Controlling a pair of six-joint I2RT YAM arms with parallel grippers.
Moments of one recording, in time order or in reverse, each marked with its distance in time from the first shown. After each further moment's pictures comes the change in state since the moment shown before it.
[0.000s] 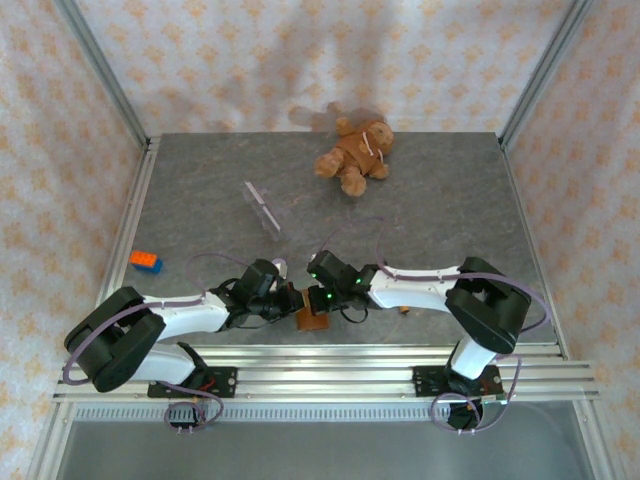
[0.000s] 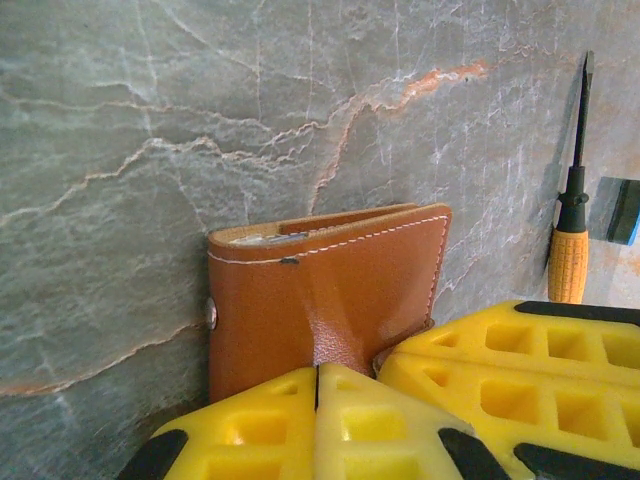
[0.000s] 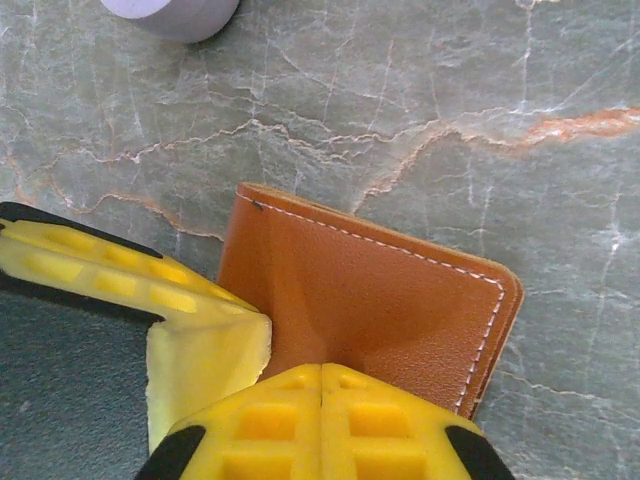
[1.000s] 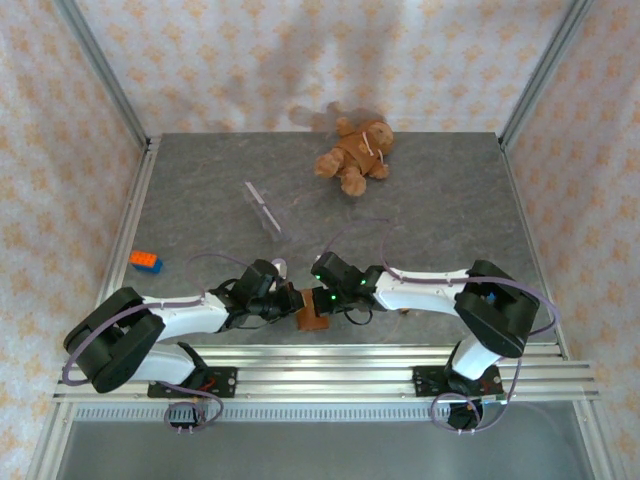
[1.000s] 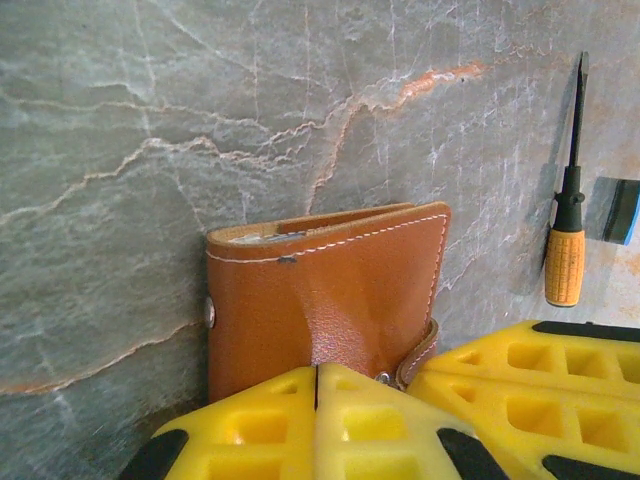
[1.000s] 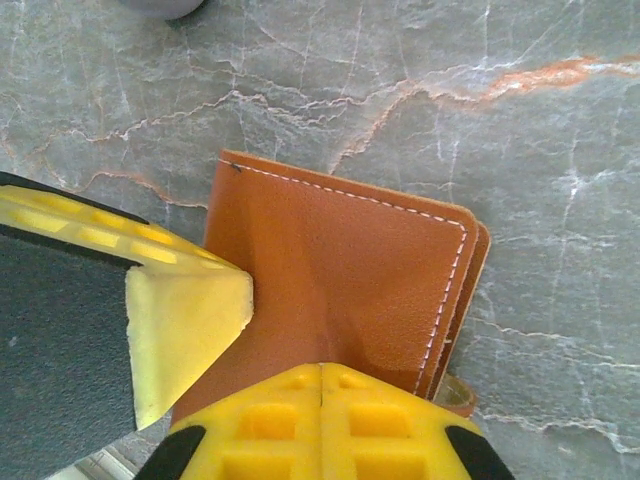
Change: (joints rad) left arm 0.000 -0.005 -0.006 0.007 0.000 0.000; right arm 0.000 -0.049 -0.025 -0.037 0.003 0.026
